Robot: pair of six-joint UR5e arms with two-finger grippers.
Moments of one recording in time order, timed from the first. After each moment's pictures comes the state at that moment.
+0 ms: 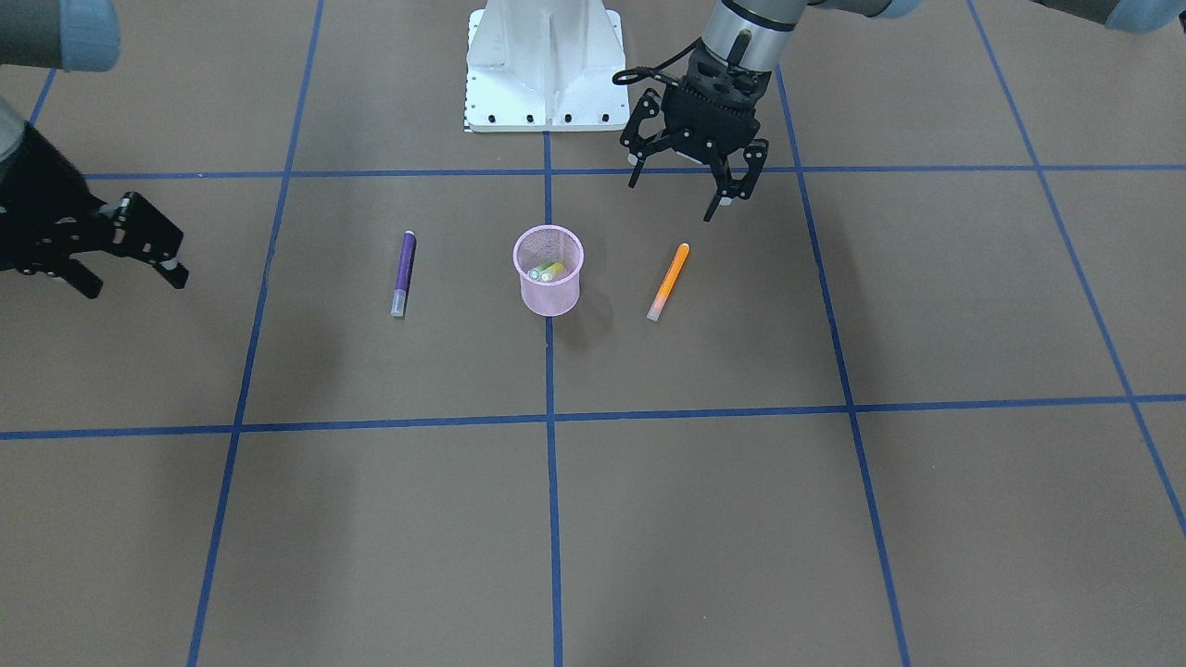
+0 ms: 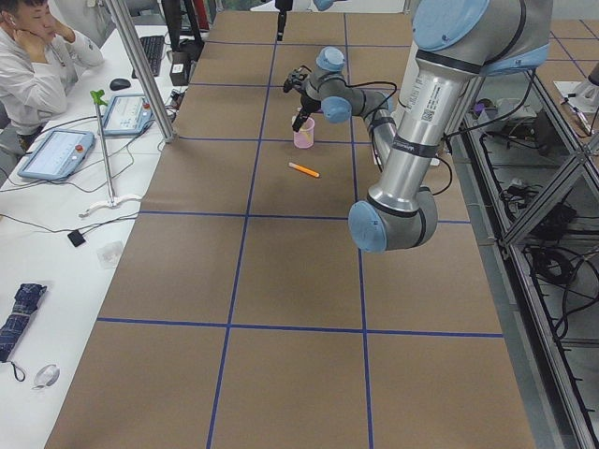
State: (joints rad) left arm -0.58 -2.03 -2.08 -1.65 -1.80 -0.84; right arm 1.00 -1.37 2.00 -1.43 2.16 0.93
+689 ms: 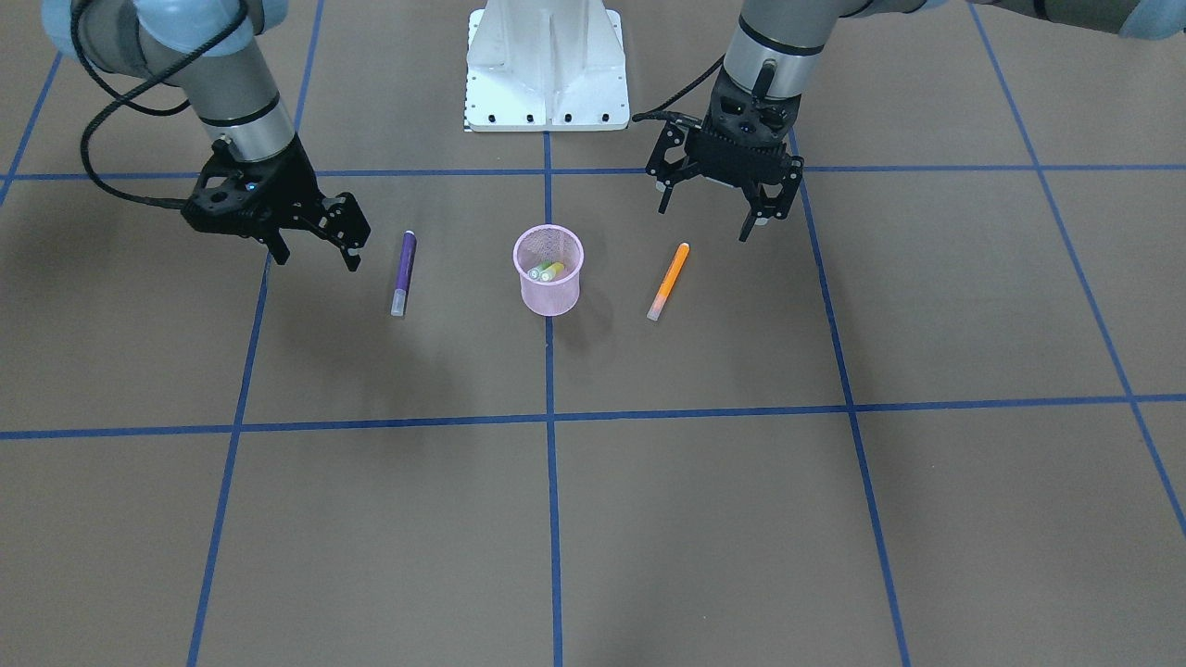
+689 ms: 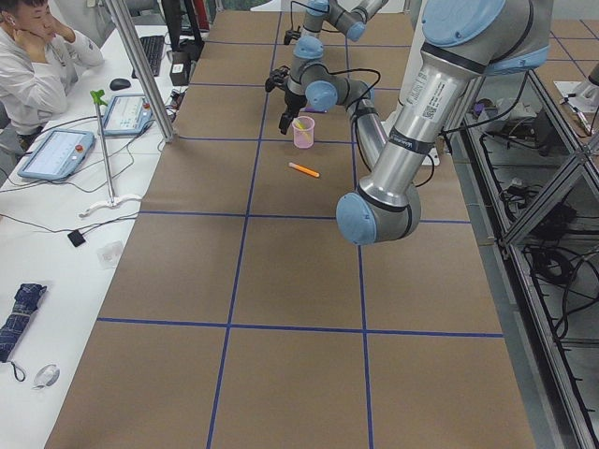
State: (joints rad) left arm -0.67 -2.10 -2.04 -1.52 -1.88 -0.79; right arm 0.57 -1.34 2.00 -1.41 1.75 1.38
